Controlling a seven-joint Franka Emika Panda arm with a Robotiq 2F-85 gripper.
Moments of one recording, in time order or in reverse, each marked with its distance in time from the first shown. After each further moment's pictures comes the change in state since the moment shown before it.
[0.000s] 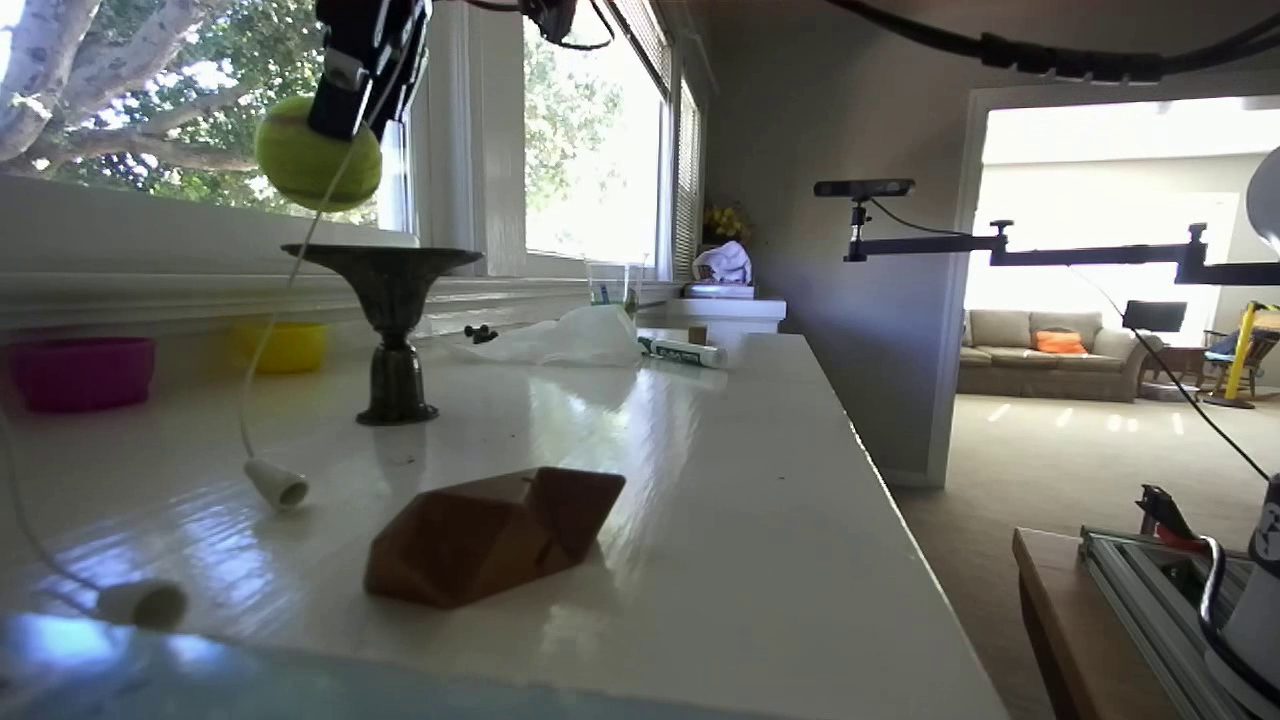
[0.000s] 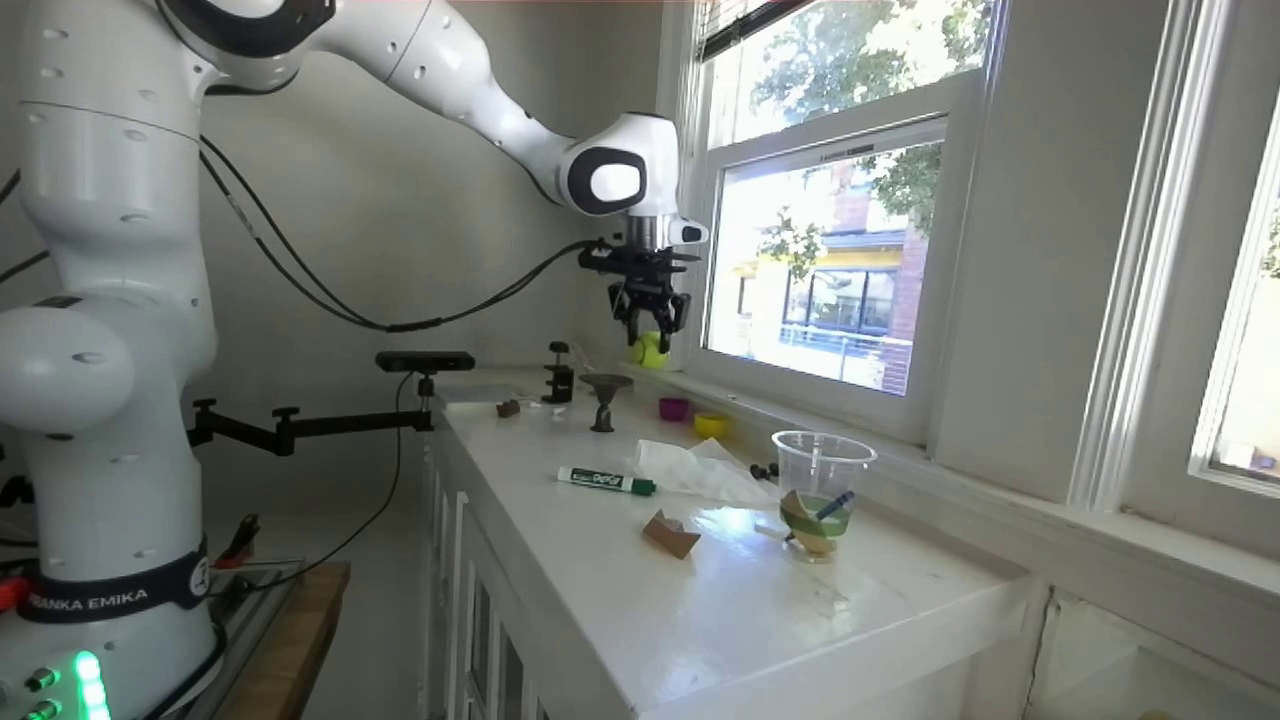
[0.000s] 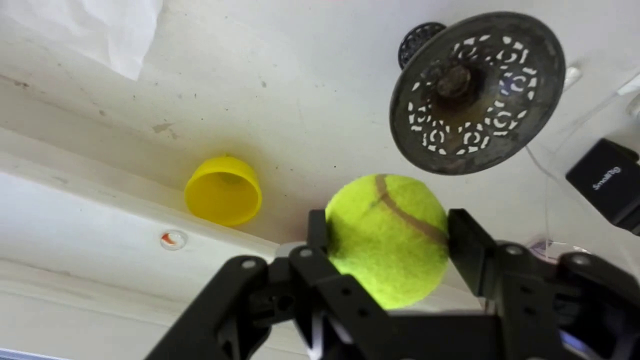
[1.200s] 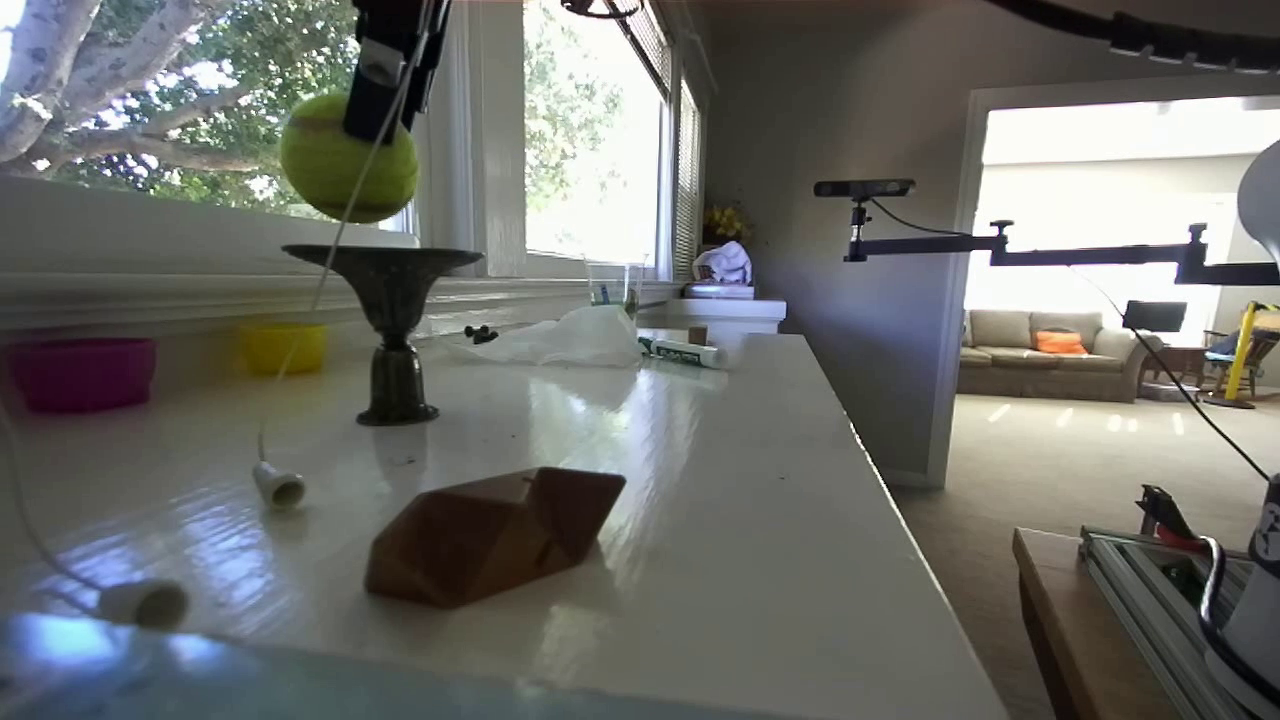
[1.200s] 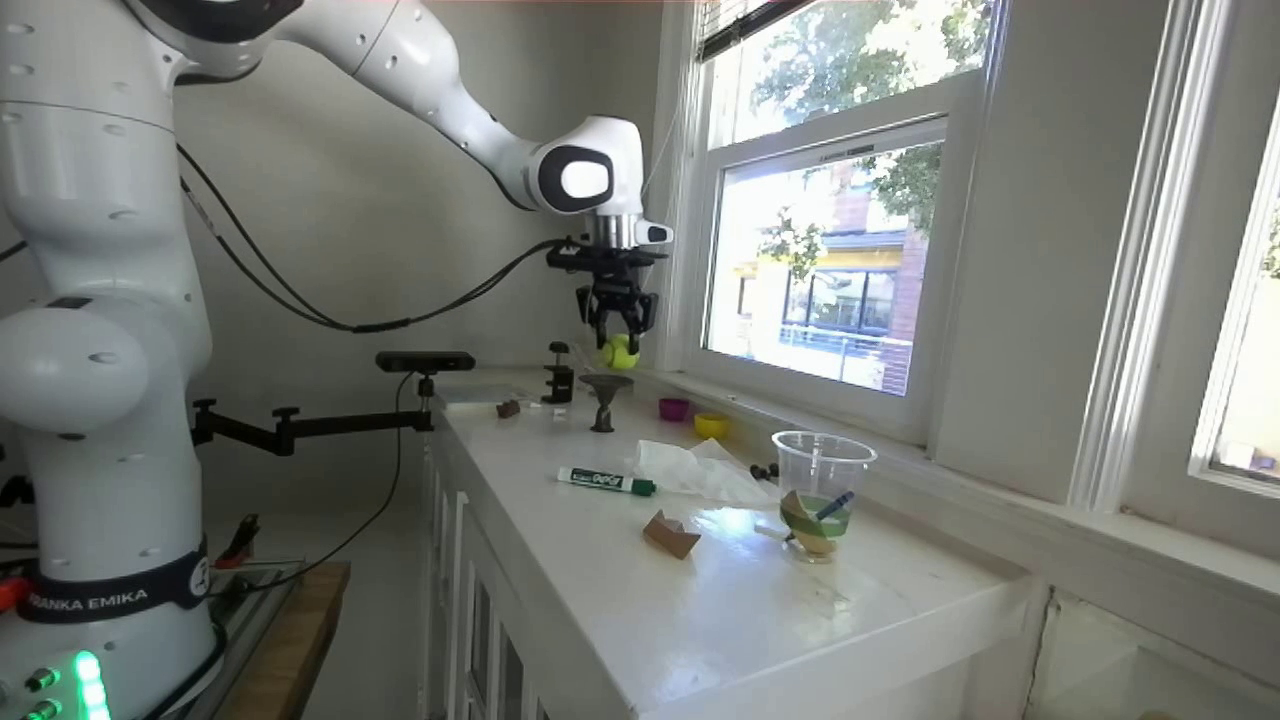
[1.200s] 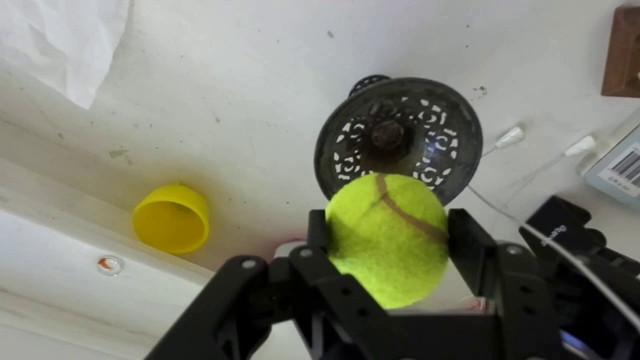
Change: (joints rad) arm 0.065 -0.087 0.009 -0.106 -0.075 -0.010 0.044
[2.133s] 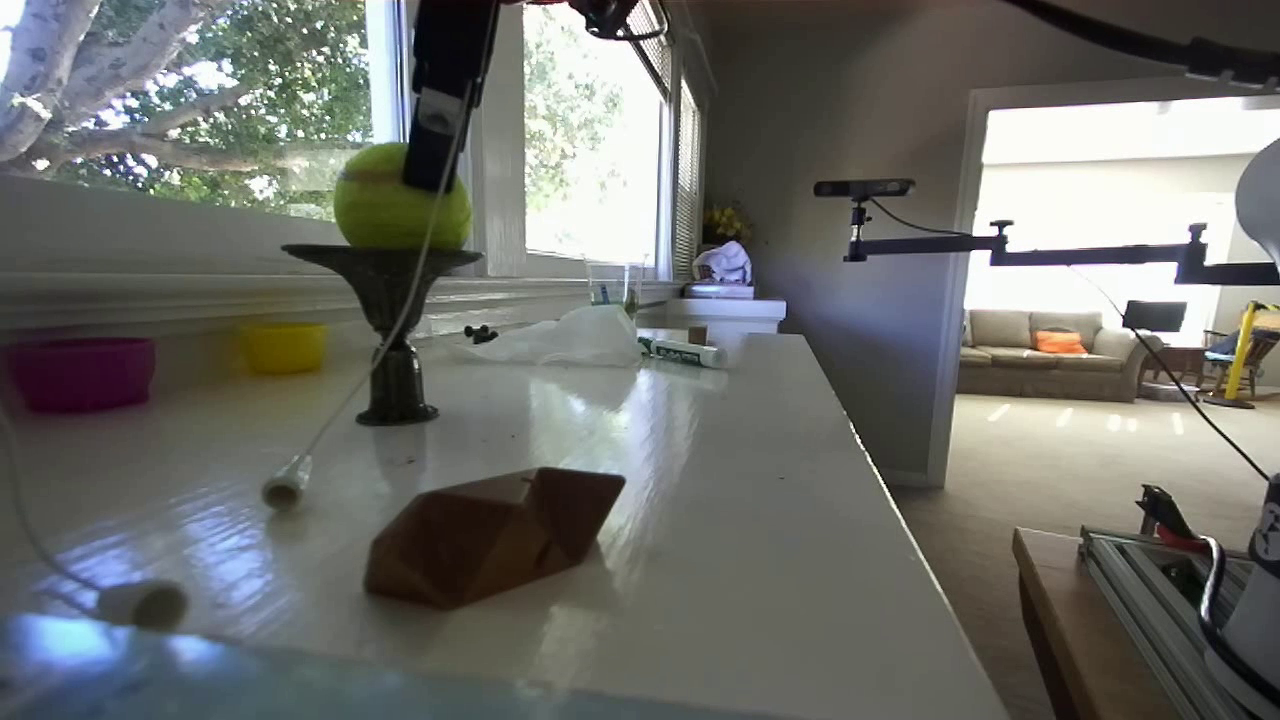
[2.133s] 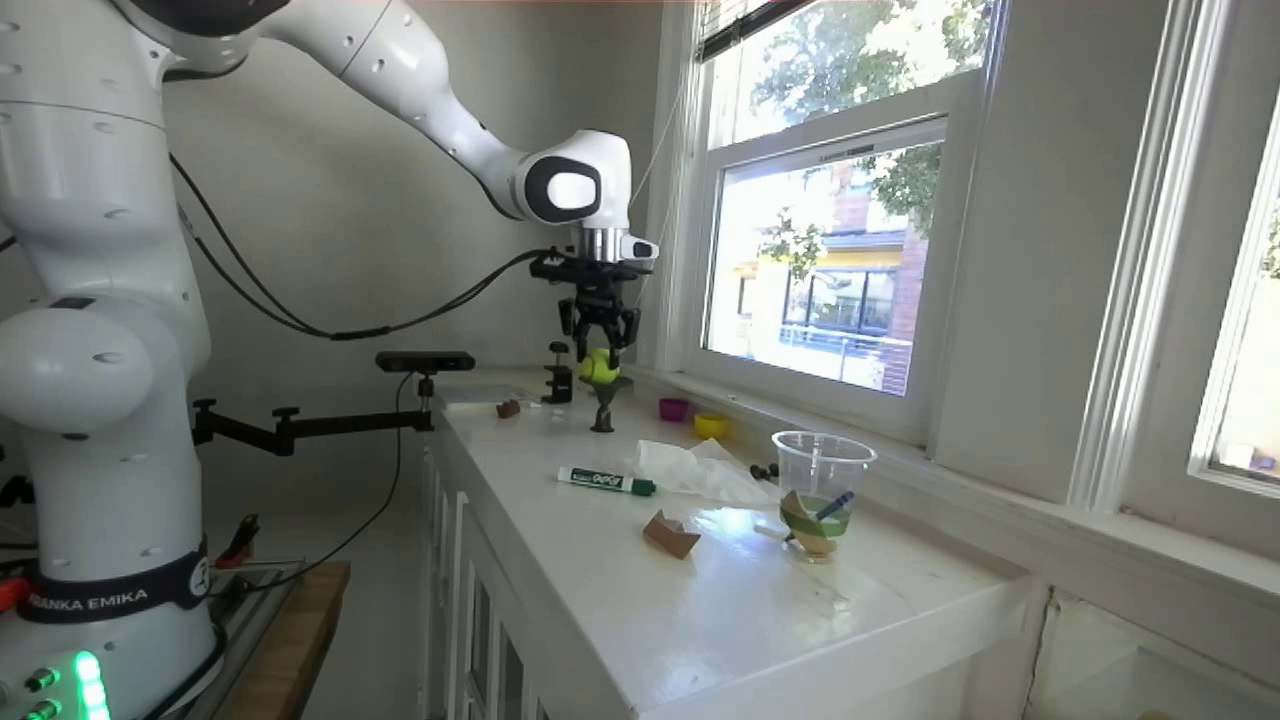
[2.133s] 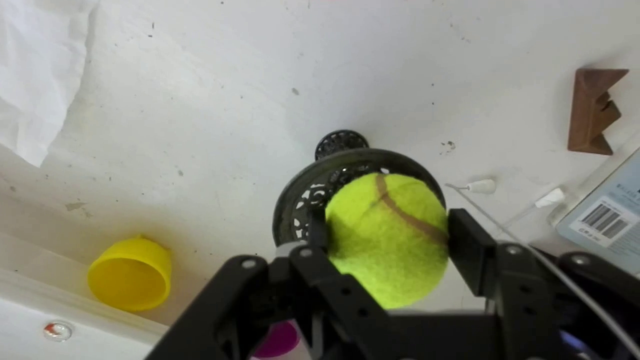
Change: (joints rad) arm 0.018 -0.032 -0.003 -0.077 0.011 -0.019 -0.011
